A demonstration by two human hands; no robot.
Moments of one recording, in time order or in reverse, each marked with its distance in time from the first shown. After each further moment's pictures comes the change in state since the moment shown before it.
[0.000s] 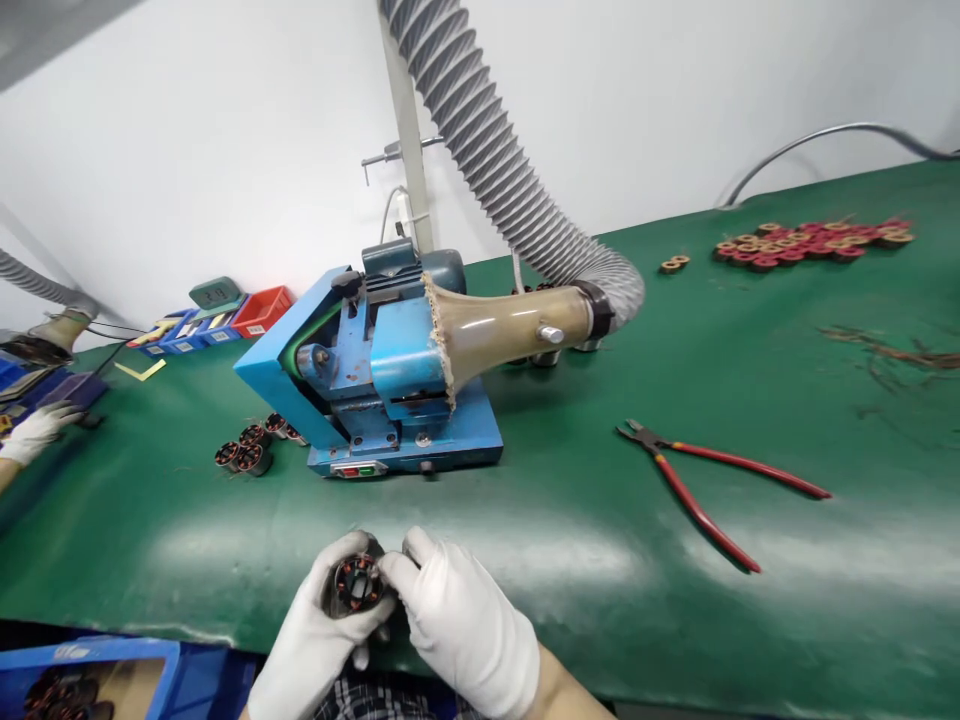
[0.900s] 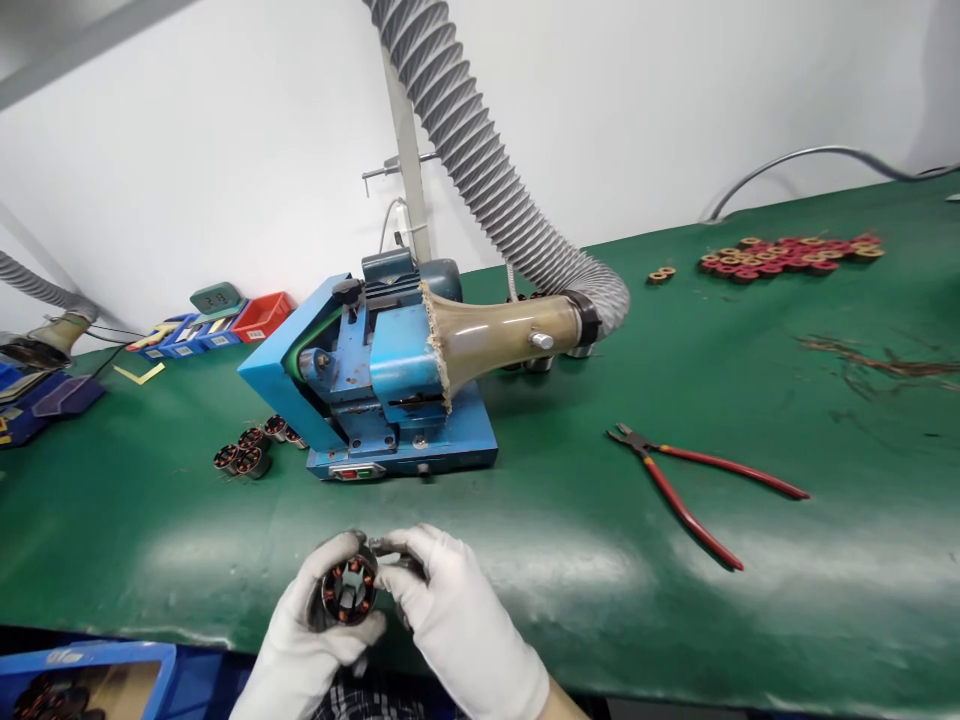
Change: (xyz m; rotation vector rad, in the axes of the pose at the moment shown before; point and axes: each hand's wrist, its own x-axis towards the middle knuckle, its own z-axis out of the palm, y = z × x) left_hand -0.006 0.018 -0.008 0.151 0.138 0.339; right_hand 0.015 -0.021 -0.023 0.658 -0.025 0.572
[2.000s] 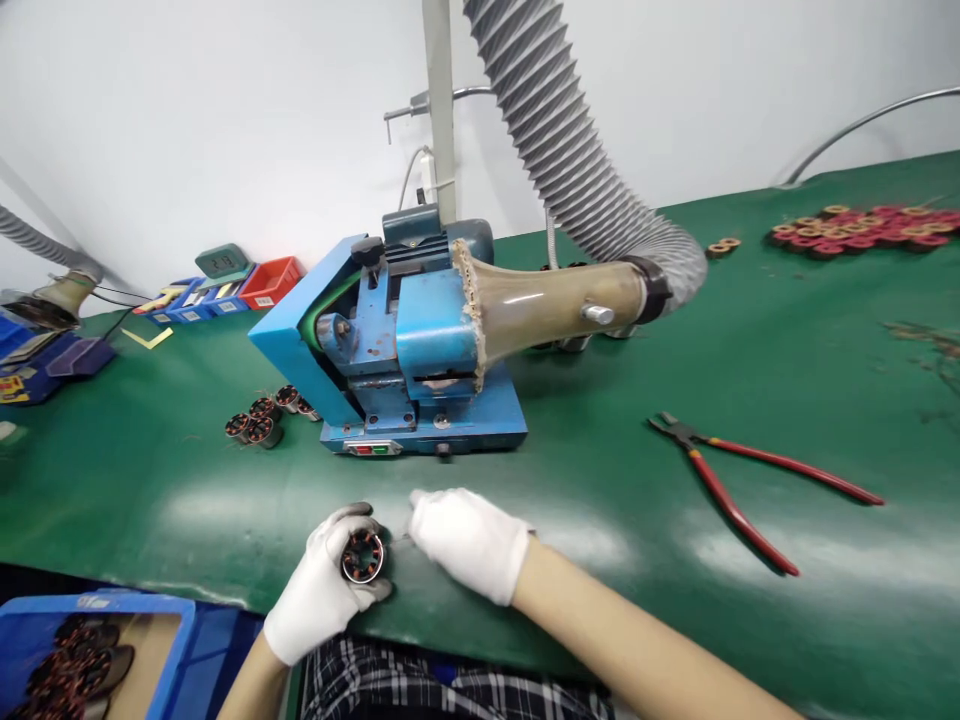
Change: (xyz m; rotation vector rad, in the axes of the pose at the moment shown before) left_hand 0.005 -0.048 -0.008 0.245 -0.296 -0.141; right_hand 0.052 0.015 -0.020 -0.845 -0.676 -0.131
